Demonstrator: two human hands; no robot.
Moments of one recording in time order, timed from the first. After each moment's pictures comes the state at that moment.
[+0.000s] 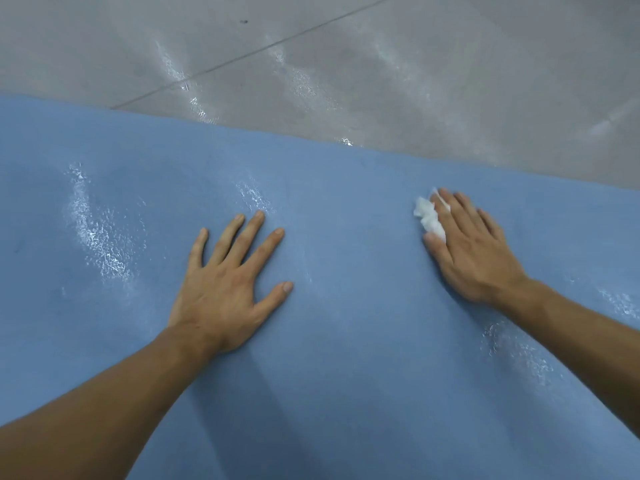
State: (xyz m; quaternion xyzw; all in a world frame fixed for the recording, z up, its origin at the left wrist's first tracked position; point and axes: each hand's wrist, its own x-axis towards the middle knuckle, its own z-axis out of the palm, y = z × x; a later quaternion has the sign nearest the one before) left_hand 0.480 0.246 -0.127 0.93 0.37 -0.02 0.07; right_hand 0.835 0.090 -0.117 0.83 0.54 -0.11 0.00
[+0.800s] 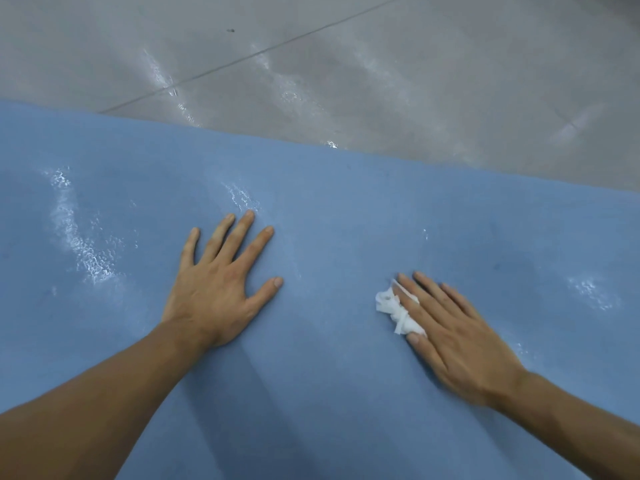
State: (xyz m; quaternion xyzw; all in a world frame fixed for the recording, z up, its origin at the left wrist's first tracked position) left_hand 0.480 0.246 -0.127 0.92 0.38 -0.01 0.07; right_hand 0.762 -0.015 -0.105 0.73 0.68 -0.10 0.04
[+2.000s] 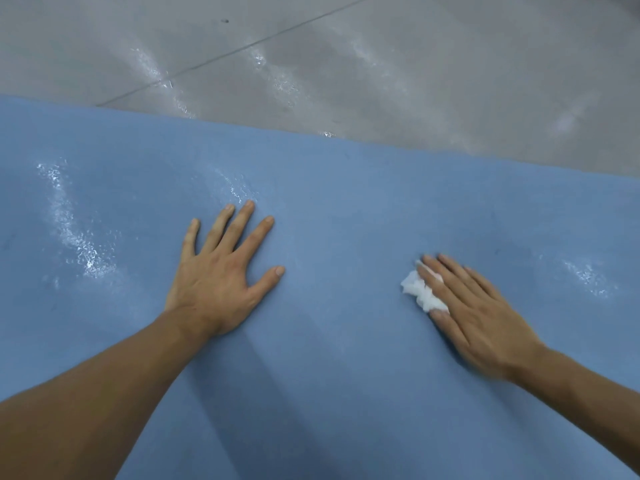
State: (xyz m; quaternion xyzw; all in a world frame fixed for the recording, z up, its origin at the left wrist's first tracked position) left_hand 0.480 0.247 -0.127 0.92 0.37 -0.01 0.08; right_hand 0.788 -0.025 -0.104 0.75 0.65 -0.11 0.03
